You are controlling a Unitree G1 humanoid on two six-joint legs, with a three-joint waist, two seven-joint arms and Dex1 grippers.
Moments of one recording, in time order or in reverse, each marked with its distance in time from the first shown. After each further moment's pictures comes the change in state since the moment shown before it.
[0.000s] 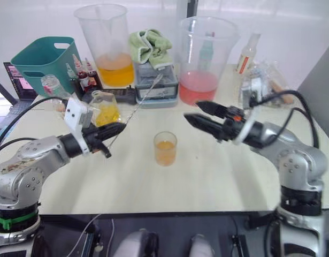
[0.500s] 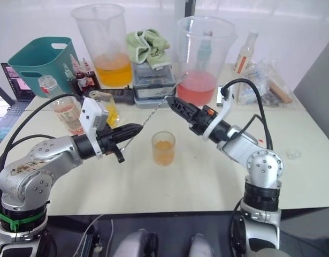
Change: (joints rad) left arm -0.010 0.004 -0.097 -0.050 -0.041 0.001 0.033; right arm -0.019 0.258 -0.036 0.013 0.228 0.059 -0.521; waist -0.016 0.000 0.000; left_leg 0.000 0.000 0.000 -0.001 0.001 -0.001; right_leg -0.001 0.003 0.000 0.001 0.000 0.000
